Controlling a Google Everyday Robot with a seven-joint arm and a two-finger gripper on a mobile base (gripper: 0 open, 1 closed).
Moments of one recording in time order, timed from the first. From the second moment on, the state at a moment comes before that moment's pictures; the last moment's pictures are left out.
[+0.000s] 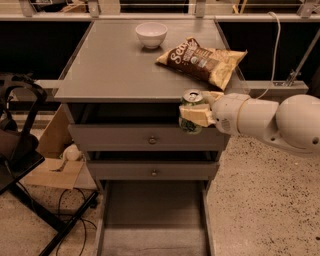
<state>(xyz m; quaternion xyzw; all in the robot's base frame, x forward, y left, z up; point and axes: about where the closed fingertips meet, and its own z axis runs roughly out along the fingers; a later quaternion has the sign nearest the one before) 0.575 -0.090 0.852 -0.34 0.74 0.21 0.54</state>
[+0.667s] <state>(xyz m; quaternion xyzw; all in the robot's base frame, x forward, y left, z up) 0.564 -0.087 0.798 -0.37 0.71 0.25 0.54</state>
